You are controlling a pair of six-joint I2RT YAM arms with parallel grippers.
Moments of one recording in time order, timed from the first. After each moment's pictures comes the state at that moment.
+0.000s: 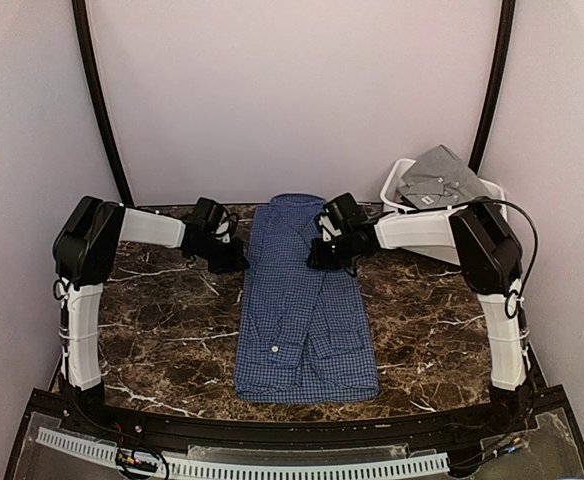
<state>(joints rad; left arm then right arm) -0.40 2.16 1.44 -0.22 0.33 -0.53 0.65 2.20 1.60 -0.27 -0.17 0.46</state>
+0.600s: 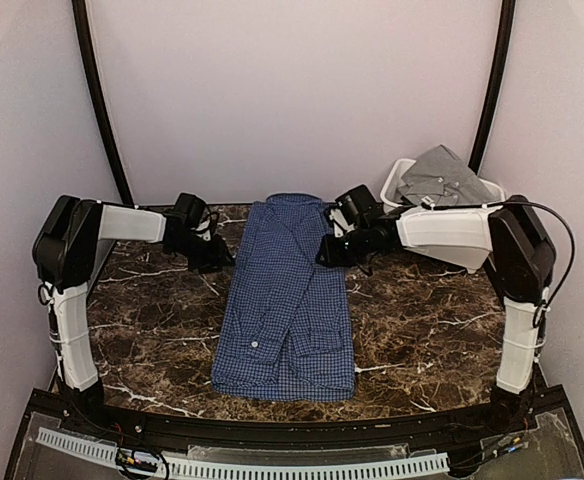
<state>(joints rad) -0.33 2.07 1.40 -0.32 0.32 -0.52 0.67 2.02 1.47 -0.32 -0.12 0.42</state>
